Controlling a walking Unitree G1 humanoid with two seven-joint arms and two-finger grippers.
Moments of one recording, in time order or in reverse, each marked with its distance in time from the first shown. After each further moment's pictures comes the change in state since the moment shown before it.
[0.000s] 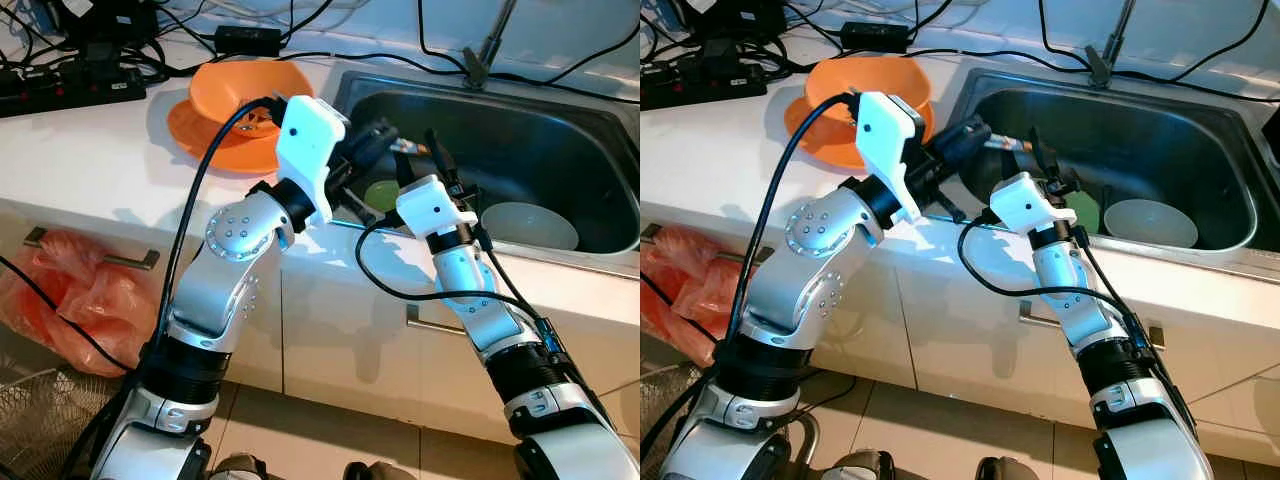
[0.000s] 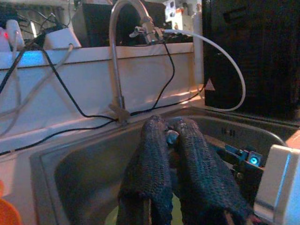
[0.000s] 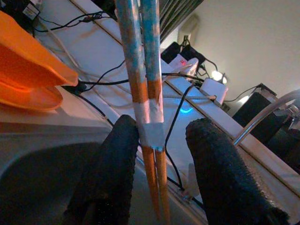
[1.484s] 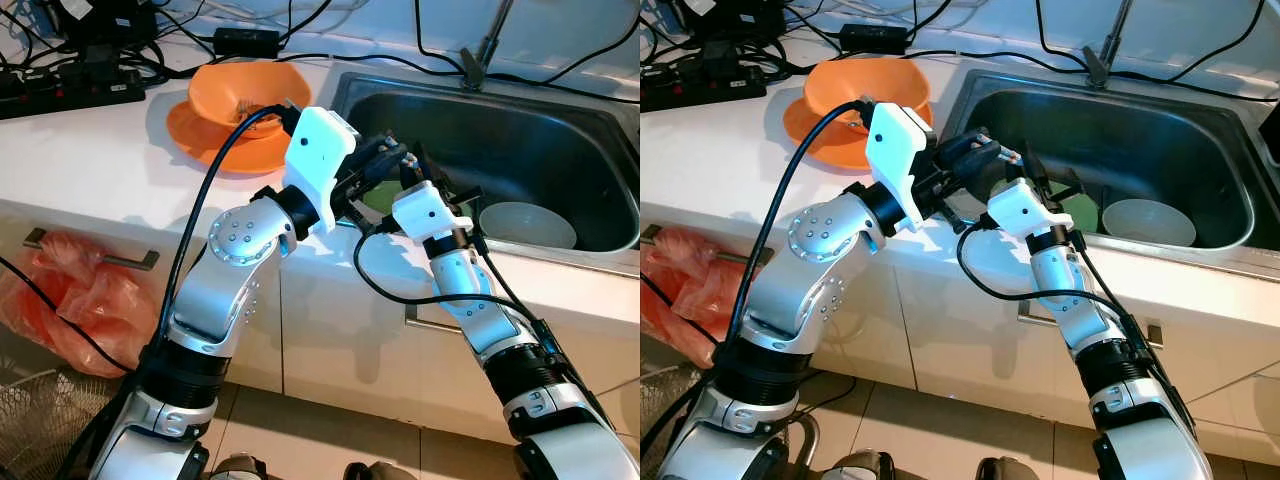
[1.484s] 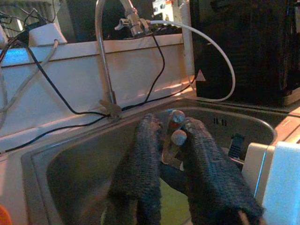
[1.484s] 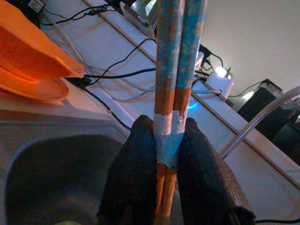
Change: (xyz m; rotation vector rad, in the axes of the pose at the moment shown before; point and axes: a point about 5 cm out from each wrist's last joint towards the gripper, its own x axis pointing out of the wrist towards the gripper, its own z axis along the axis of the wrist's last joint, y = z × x) left arm -0.002 -0.003 -0.003 0.035 0.037 -0.032; right arm -0.003 0.006 -0.004 0.000 0.022 0.023
